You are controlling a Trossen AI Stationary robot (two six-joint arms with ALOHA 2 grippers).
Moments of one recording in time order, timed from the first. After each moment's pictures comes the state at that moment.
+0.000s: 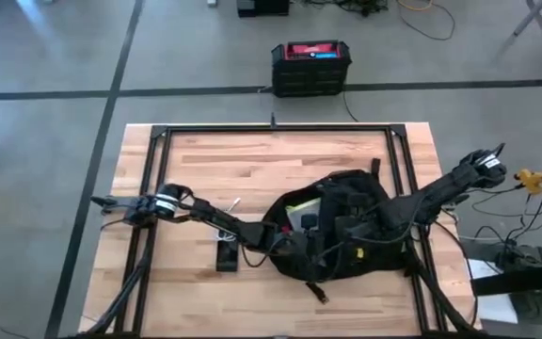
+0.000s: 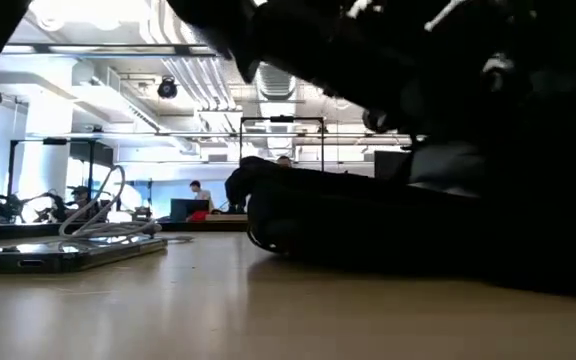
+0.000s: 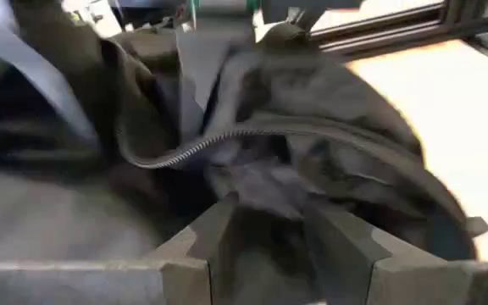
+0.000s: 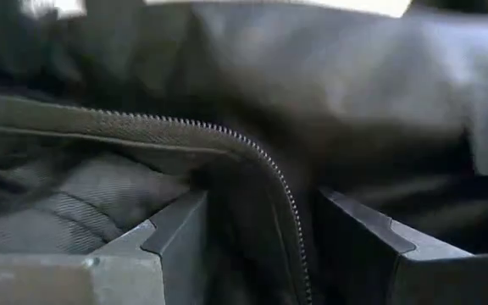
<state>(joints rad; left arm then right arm) -0.26 2.22 1.49 0.33 -0.28 0.09 0.41 1.34 0.90 -0.97 0.25 0.41</state>
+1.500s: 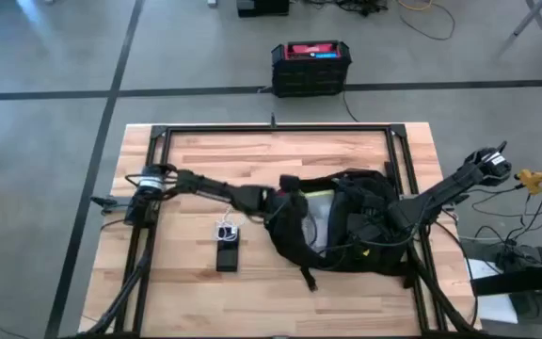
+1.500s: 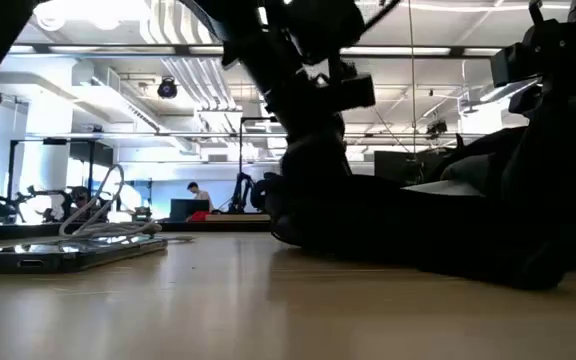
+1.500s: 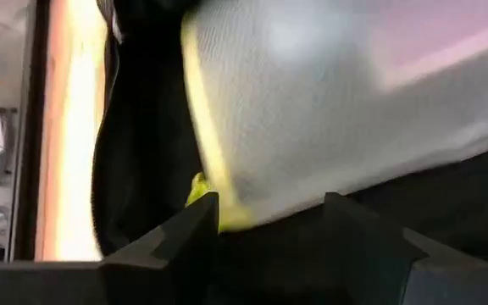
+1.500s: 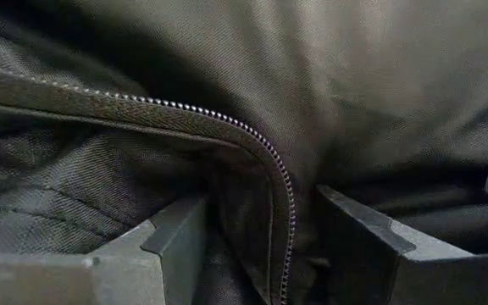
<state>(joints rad) -0.03 2.05 1.48 -0.33 -0.38 0.37 0.46 1.27 0.79 -1.00 0.21 0.63</state>
